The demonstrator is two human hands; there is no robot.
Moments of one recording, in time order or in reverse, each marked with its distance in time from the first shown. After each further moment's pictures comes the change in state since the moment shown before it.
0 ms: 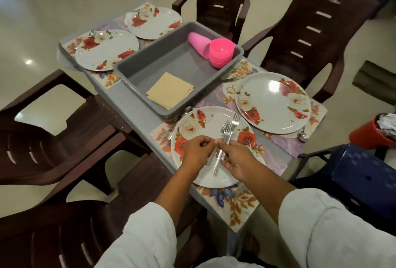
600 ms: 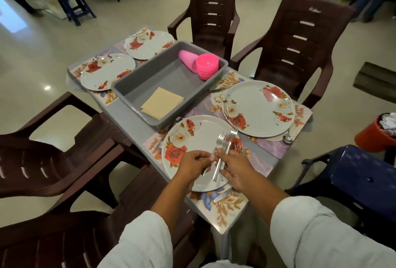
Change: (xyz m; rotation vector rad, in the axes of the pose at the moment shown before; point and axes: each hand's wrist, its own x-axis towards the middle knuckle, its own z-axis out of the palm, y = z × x) left_hand -0.041 0.017 0.034 -0.099 -0.084 -0.121; right_hand -0.022 -0.007 -0.054 0.070 -0.084 -0.020
